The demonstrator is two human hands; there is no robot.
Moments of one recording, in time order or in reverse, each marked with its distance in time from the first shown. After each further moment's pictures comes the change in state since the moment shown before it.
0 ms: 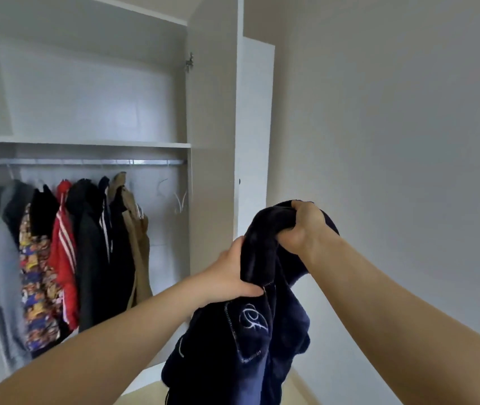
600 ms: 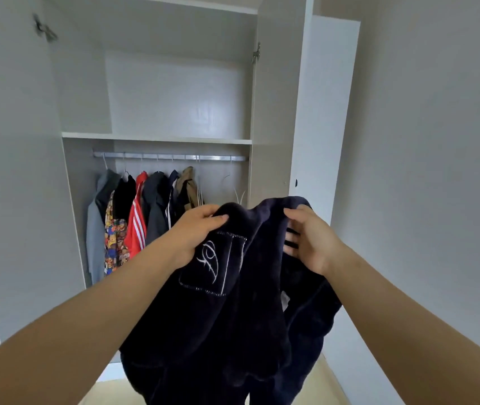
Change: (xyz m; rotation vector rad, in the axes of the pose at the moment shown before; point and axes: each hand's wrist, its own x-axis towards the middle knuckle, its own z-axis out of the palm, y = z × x) left_hand 0.020 -0.028 -0.098 -0.573 0.554 -0.167; right_hand 0.094 0.029 0.026 -0.477 -0.635 -0.034
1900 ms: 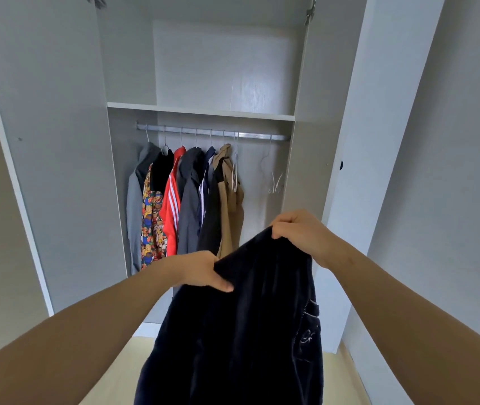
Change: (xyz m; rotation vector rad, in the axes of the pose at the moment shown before) left_hand 0.001 -0.094 -0.029 0.727 -0.332 -0.455; right_hand 0.061 0.046 -0.001 -0.745 -0.318 -0.146
